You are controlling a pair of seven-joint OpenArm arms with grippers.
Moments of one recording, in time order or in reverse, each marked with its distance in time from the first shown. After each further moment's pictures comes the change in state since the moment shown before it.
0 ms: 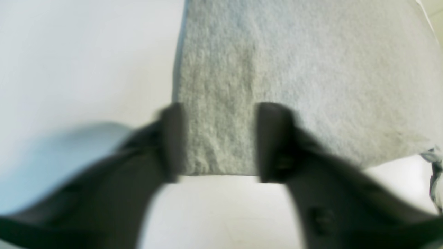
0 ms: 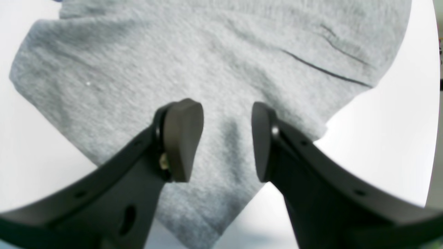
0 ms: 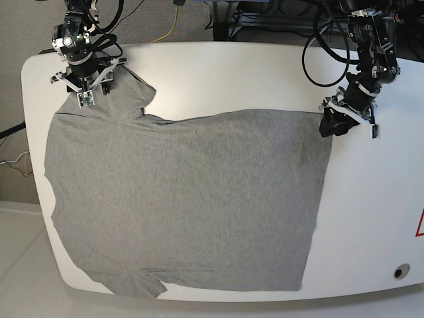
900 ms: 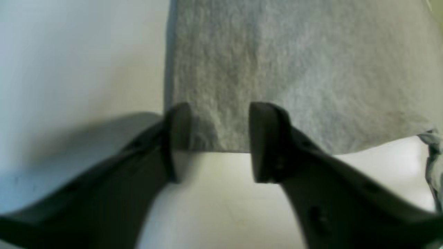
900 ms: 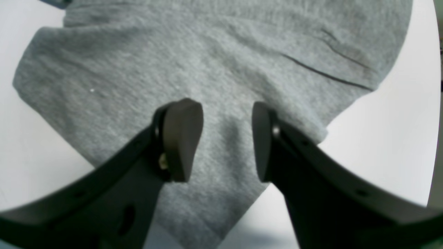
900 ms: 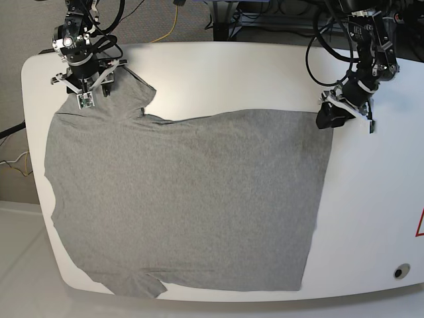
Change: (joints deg) left arm 0.3 0.2 -2.3 -2.1 -2.7 -2.4 4.8; right arm 0.5 -0.4 0.3 0.0 0.0 0.2 0.2
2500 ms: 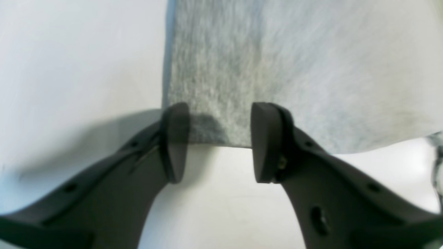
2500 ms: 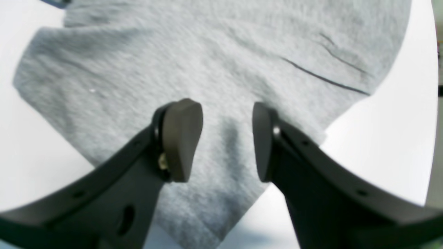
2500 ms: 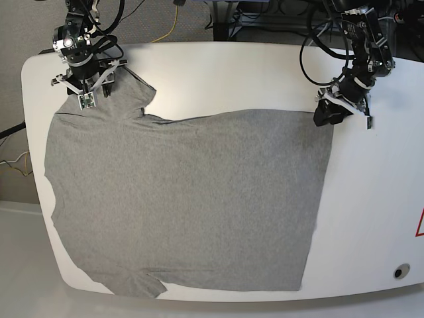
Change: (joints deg) left arm -0.4 3.3 -3.0 -2.4 4.1 -1.5 -2.4; right arm 0.3 0.0 -0.2 0.0 -1.1 0.6 0.2
